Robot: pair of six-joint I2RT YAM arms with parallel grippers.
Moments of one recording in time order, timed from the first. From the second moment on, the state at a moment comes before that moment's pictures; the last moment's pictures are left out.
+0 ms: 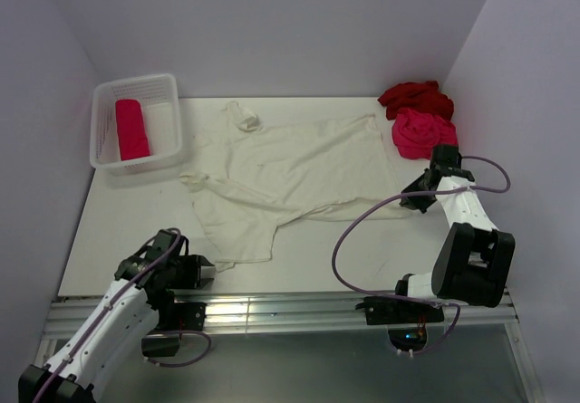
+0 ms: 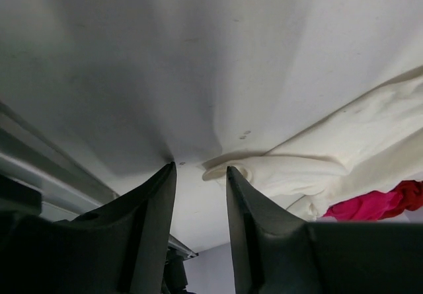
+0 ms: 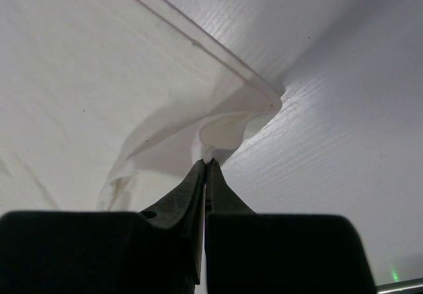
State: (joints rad) left arm -0.35 0.54 0.26 -0.93 0.11 -1.90; right arm -0.28 1.36 0.86 -0.68 -0.07 0.69
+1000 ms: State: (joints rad) left arm -0.35 0.79 0.48 -0.81 -0.01 -1.75; right arm -0.28 1.36 0.90 -0.70 -0.11 0.70
